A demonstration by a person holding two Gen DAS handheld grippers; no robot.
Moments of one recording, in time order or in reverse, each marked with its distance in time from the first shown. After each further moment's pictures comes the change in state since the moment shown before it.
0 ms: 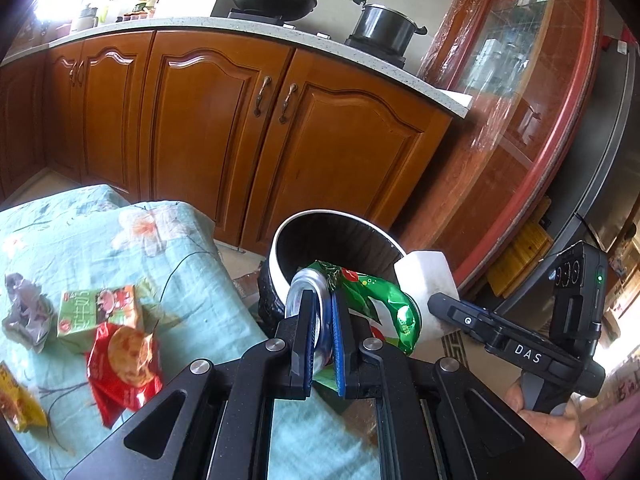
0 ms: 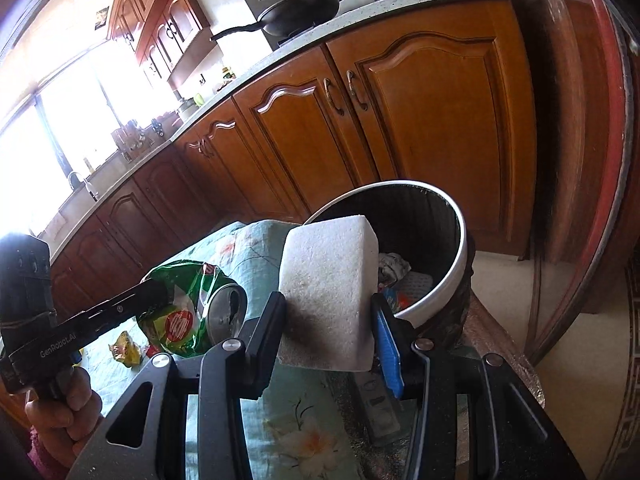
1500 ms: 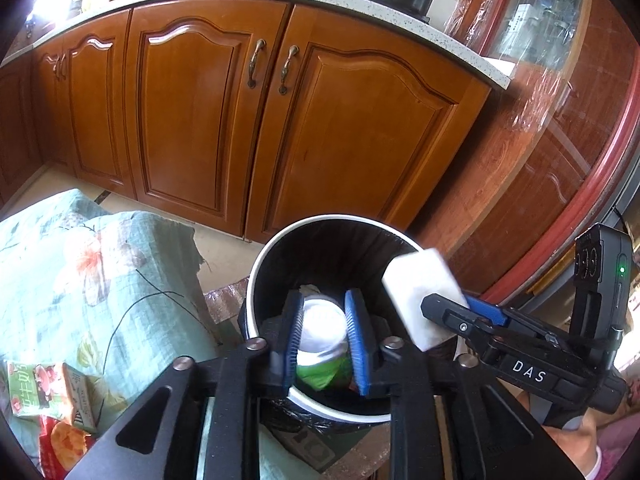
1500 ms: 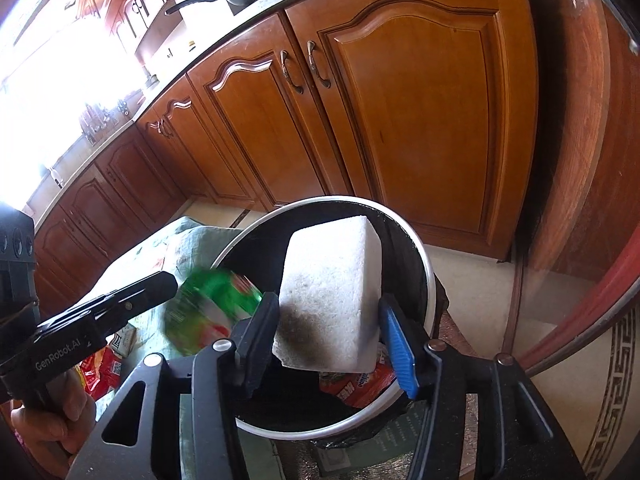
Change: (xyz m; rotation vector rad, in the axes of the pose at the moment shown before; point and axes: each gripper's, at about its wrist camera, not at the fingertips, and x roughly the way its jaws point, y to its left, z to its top) left arm 0.135 -0.024 0.052 0.025 0.124 0.069; right arm 0.073 -0.049 0.049 0.009 0.112 -0.086
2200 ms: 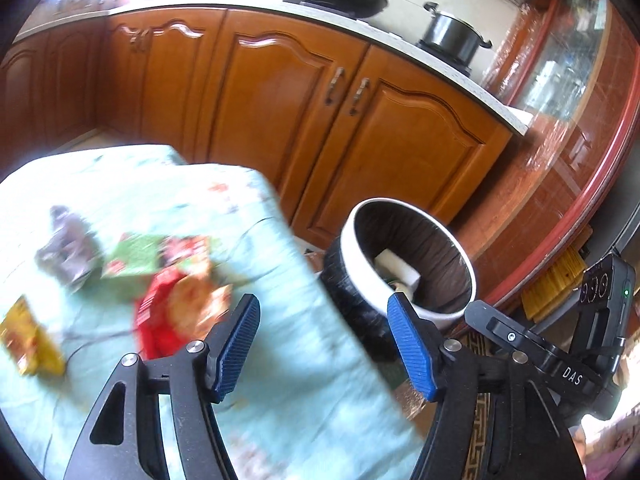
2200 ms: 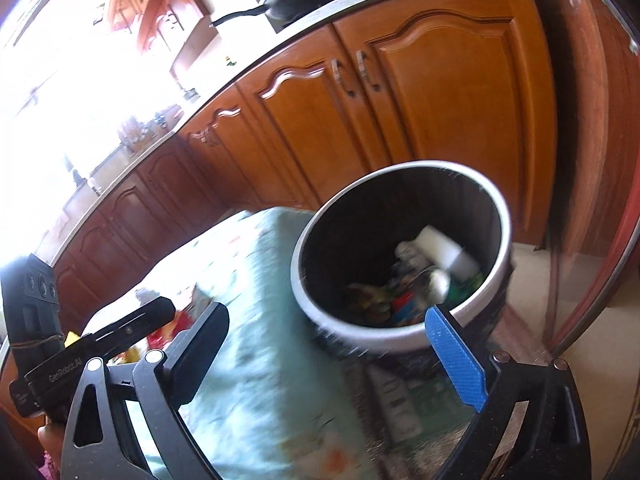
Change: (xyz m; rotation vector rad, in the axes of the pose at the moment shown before) left arm -0.133 0.068 -0.105 -0.166 -0.104 0.065; right arm -0.043 0.067 -0.071 -0.004 -0.061 0.138
